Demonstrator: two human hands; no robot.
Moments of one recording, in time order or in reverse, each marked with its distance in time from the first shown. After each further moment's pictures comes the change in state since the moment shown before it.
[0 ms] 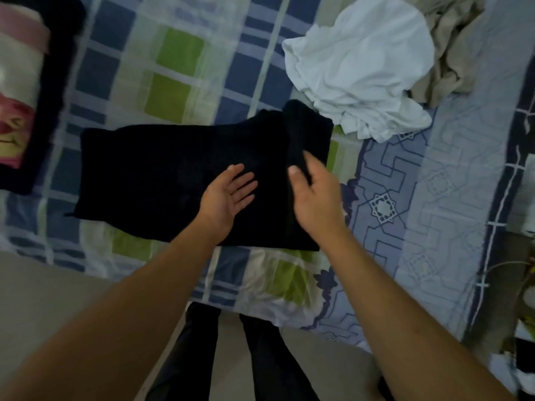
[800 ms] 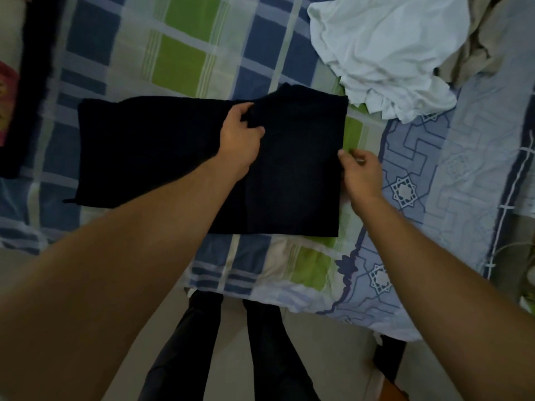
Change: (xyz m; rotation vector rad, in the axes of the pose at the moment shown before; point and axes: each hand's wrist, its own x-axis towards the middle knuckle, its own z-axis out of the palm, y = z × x) left_hand 0.064 0.047 0.004 0.469 0.081 0.308; right_hand 0.039 0.081 0.003 -0.073 0.224 0.563
